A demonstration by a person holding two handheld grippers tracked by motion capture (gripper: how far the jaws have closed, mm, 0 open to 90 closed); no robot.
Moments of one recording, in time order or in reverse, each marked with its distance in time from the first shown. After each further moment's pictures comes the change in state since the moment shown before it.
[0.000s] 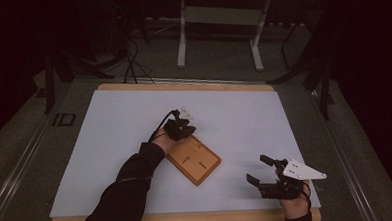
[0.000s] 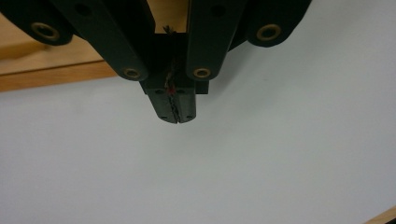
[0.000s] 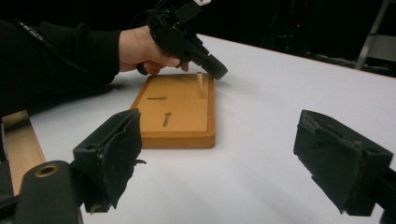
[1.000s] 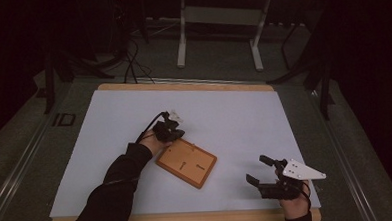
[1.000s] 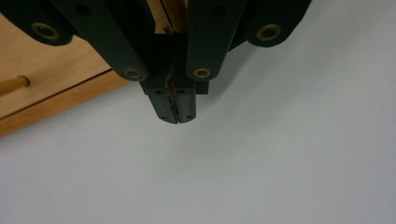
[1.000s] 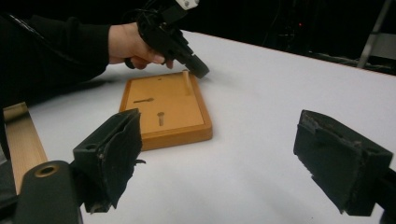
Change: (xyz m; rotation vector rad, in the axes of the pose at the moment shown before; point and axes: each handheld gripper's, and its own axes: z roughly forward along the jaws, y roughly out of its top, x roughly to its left) left arm 0.015 -0.024 -0.026 0.089 -0.018 0.010; right arm 0.001 0.000 0.000 0.002 0.003 0.003
